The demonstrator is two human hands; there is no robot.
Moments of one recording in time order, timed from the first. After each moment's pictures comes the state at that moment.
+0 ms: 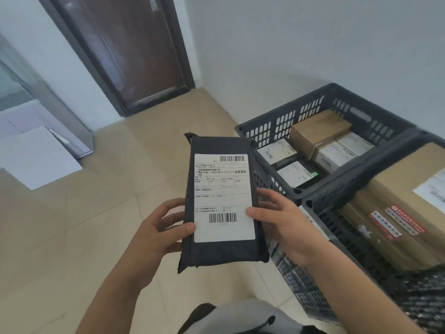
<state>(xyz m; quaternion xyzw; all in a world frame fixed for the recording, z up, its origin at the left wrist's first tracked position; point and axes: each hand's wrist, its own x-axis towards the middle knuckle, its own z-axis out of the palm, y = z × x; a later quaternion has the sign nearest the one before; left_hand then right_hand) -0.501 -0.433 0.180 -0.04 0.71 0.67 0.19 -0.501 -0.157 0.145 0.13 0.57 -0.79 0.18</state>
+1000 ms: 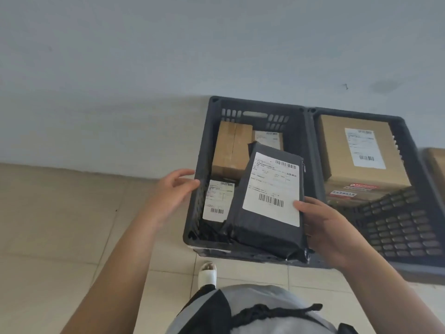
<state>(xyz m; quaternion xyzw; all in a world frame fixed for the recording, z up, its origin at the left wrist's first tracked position) -1.018 -0.205 0.115 0.25 0.74 0.41 0.46 -0.700 -0.112 0.146 0.55 0.38 -0.73 -0.16</state>
